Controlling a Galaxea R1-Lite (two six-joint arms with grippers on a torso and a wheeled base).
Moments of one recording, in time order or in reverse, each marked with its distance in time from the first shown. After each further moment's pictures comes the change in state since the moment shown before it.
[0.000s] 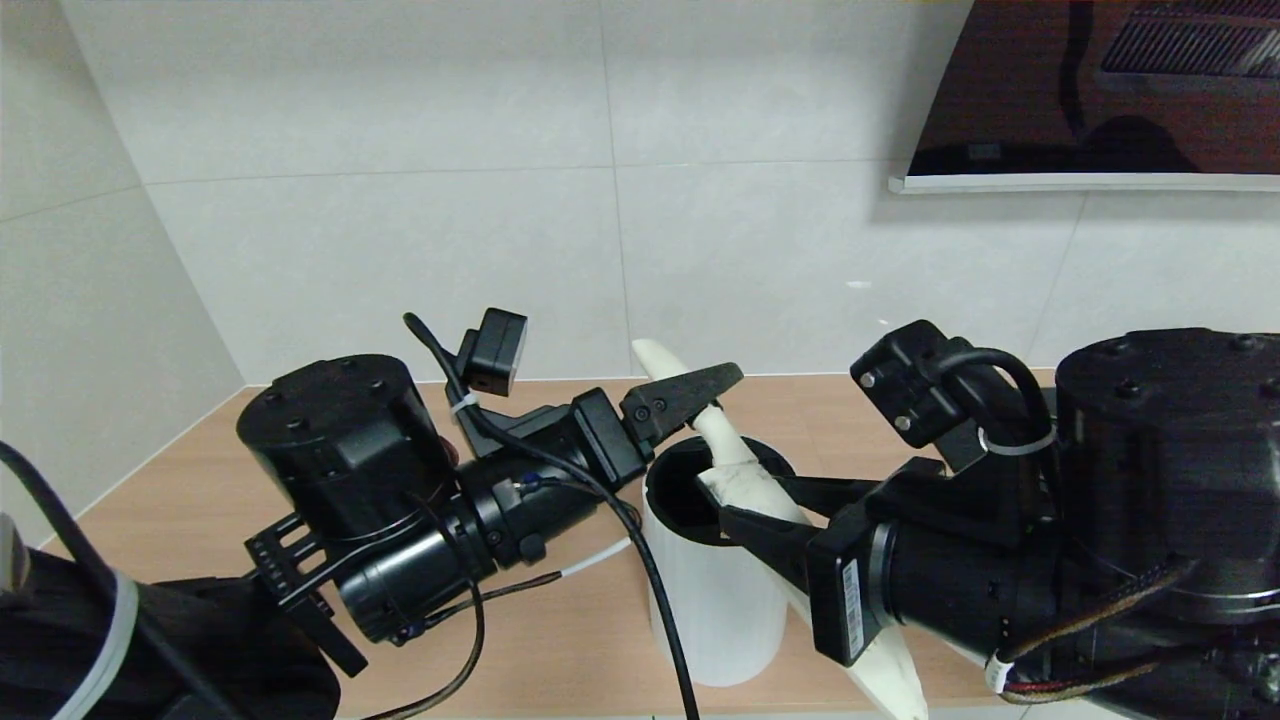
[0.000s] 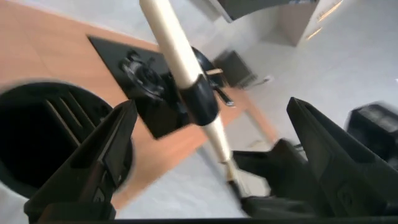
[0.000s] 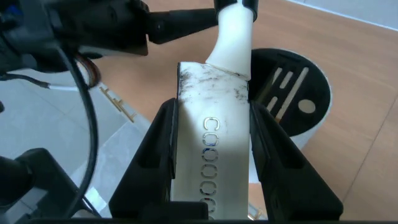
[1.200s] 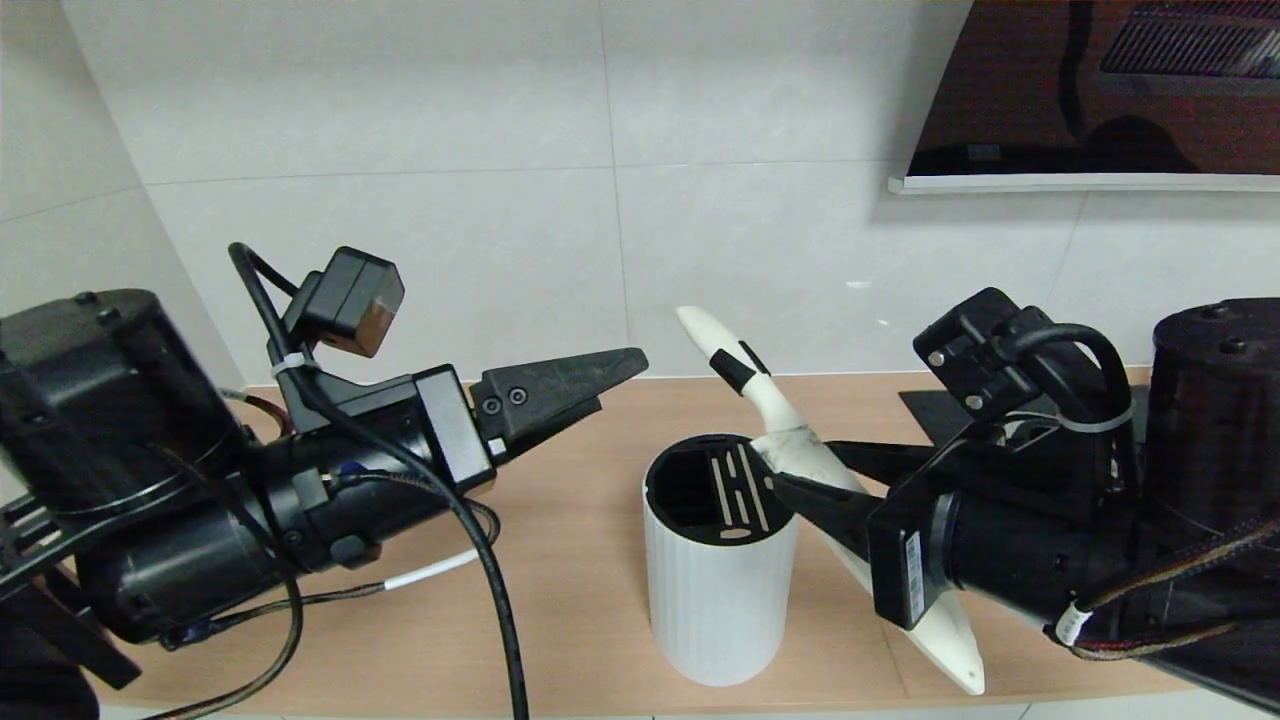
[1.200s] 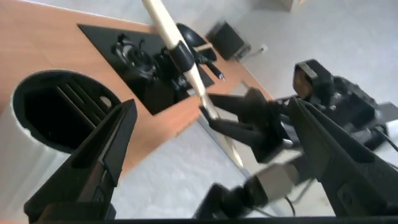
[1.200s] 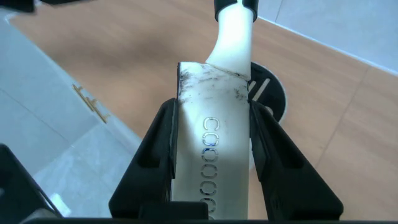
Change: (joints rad) left arm 0.126 -0.271 0.024 0.265 -0.183 0.125; right arm -0.068 -0.069 0.031 0.001 -0.009 -0.124
